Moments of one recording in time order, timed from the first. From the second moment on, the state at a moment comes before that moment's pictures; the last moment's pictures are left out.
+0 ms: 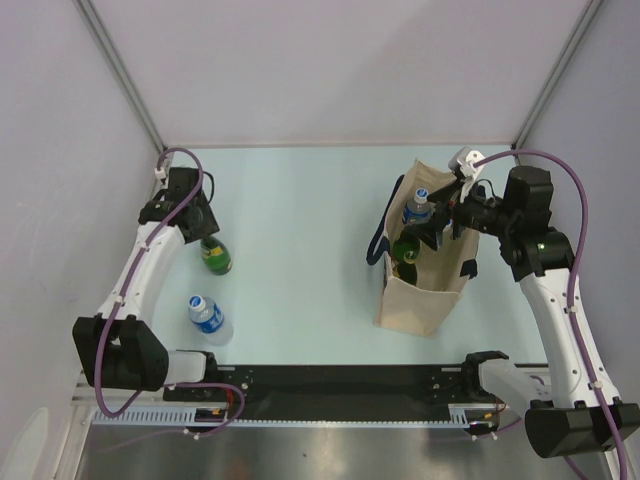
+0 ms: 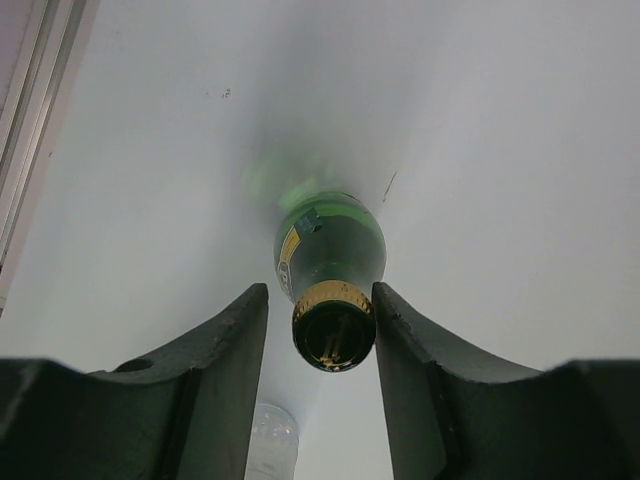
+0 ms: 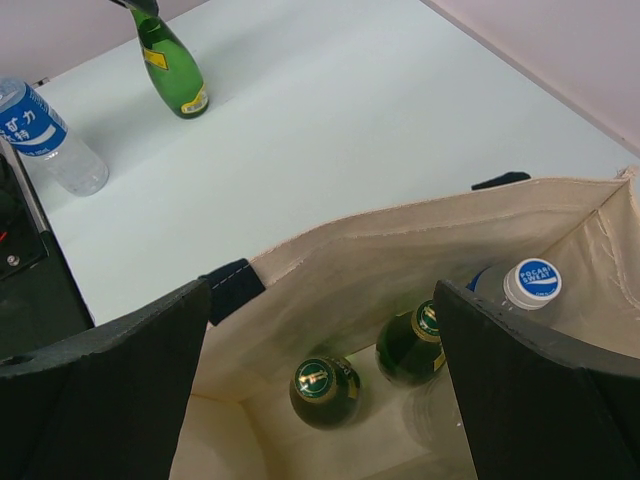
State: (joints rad) left arm -0.06 1.32 1.19 -0.82 -0.30 -0.41; right arm 0.10 1.00 1.19 -0.54 -0.83 -0.24
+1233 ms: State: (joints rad) left arm -0.42 1.25 1.38 -0.82 0.03 -0.16; right arm 0.33 1.10 1.24 -0.53 -0.97 -0.28
